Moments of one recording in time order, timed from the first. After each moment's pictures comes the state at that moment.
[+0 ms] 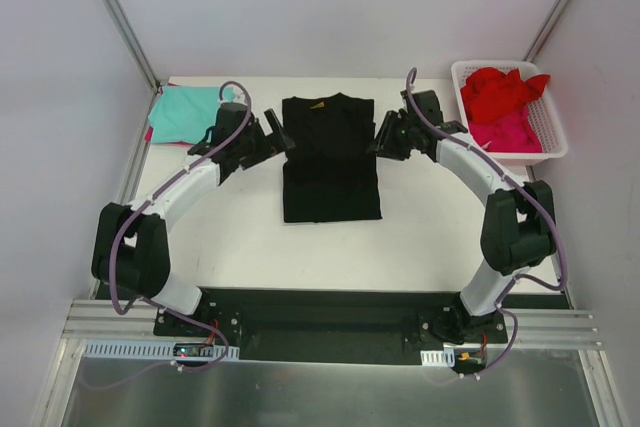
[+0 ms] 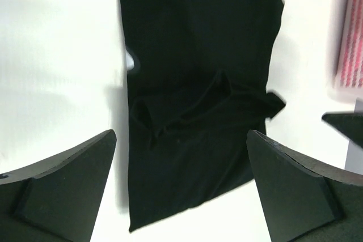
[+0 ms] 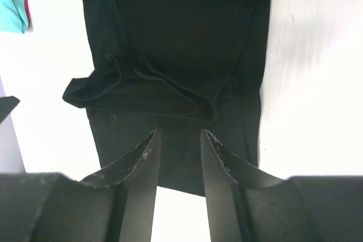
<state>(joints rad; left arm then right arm) -0.29 1.54 1.11 -0.21 0.15 -0.69 0.33 1.73 1.35 -0.43 -0.25 0.57</state>
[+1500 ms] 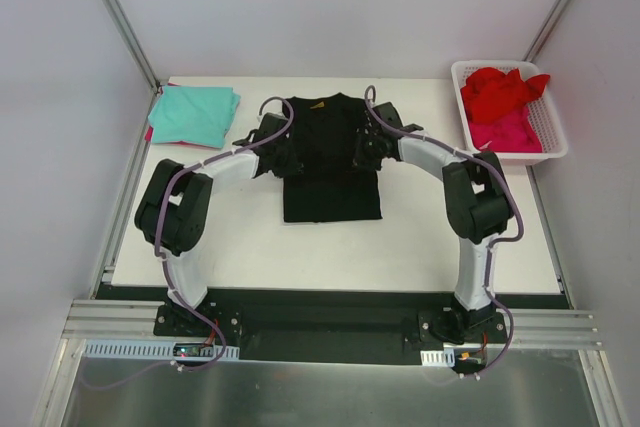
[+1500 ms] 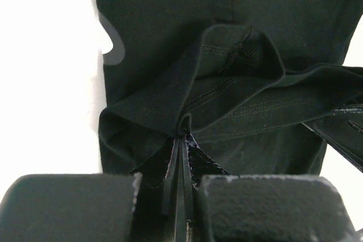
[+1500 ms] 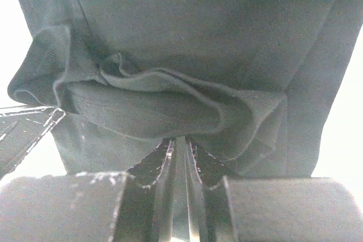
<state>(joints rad) -0.44 1.83 1.16 -0.21 0.09 -0.72 0.45 2.00 1.42 -0.40 -0.25 0.60</state>
